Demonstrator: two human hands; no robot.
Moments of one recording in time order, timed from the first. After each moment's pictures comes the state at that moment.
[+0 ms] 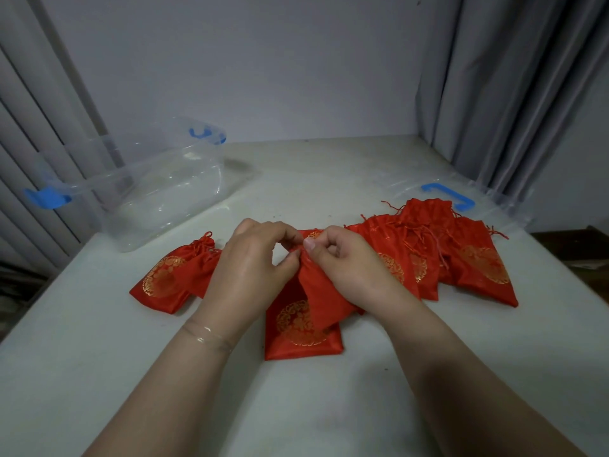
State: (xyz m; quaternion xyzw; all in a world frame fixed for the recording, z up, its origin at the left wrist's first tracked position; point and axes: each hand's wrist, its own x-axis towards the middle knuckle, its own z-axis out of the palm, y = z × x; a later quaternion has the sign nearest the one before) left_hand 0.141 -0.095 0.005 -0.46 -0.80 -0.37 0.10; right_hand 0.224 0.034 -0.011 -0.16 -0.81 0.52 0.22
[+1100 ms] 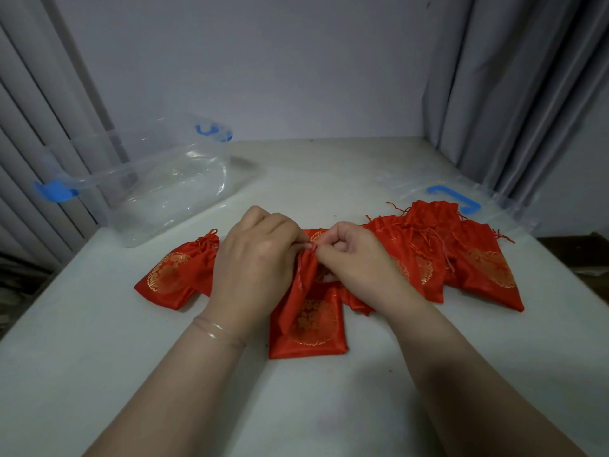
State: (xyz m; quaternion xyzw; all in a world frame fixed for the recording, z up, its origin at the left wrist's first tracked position) left_hand 0.135 -0.093 0.000 -0.50 -0.76 -0.30 0.28; right_hand 0.224 0.031 -0.005 -0.19 -0.78 0.56 0.21
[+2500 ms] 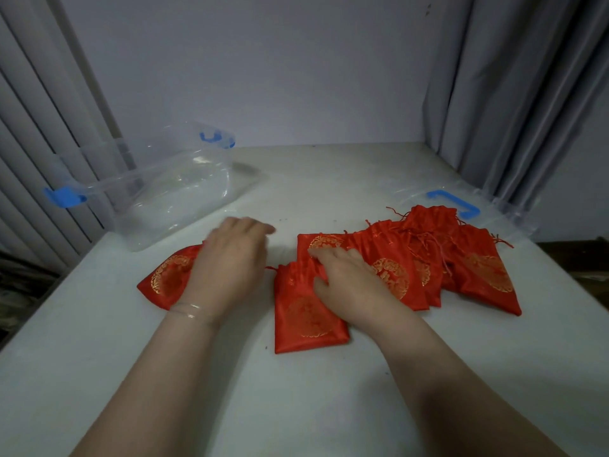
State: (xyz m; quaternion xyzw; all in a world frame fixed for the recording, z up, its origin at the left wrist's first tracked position) left_hand 0.091 -0.106 -0.012 -0.45 -0.85 -0.17 0.20; right_hand 0.221 0.032 -0.025 -0.19 -0.96 0.19 0.07
